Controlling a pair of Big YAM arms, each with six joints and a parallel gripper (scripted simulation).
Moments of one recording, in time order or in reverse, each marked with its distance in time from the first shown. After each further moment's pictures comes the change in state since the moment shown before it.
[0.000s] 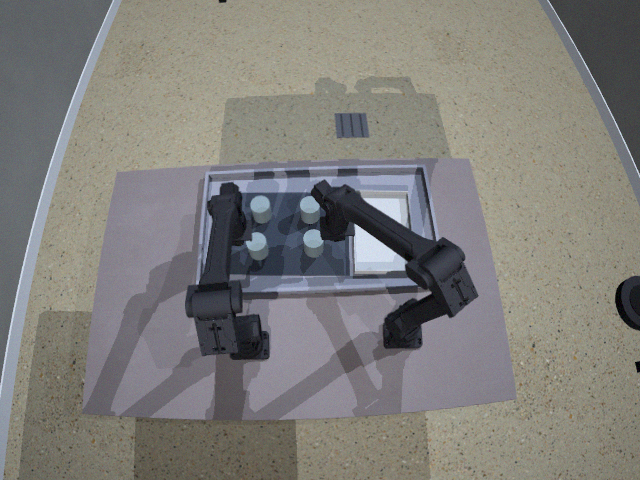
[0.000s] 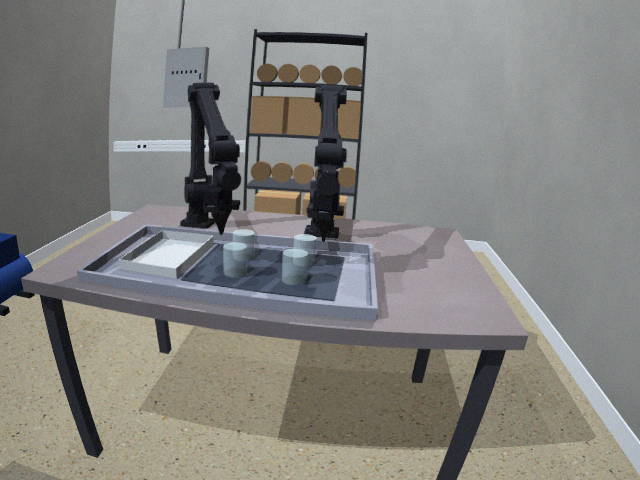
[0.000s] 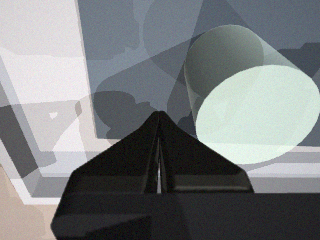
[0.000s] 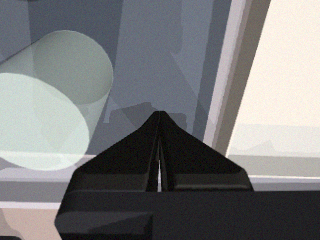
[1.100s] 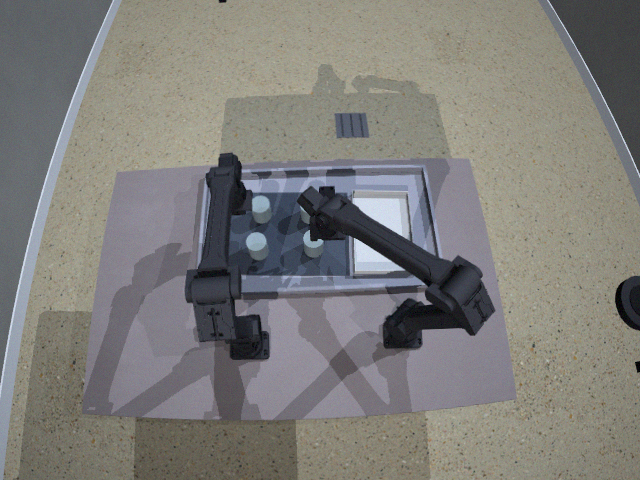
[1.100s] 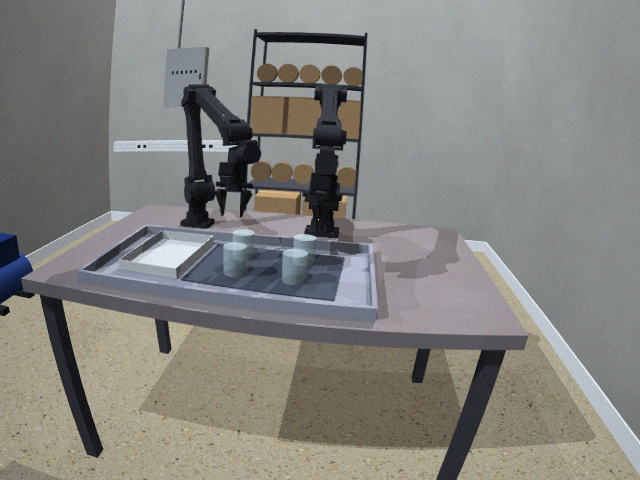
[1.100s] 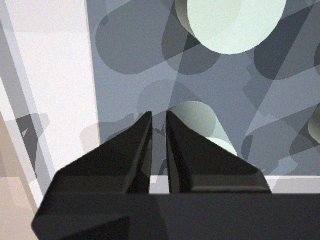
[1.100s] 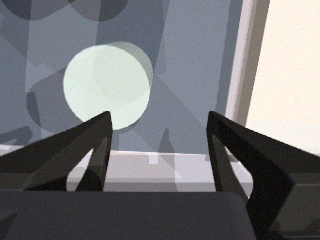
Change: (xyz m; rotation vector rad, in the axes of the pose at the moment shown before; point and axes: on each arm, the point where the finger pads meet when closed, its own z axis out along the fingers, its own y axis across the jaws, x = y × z) left arm -0.081 -0.010 -0.055 0.041 -0.114 0.005; right arm 0.007 0.031 -0.055 0.001 -0.251 -0.002
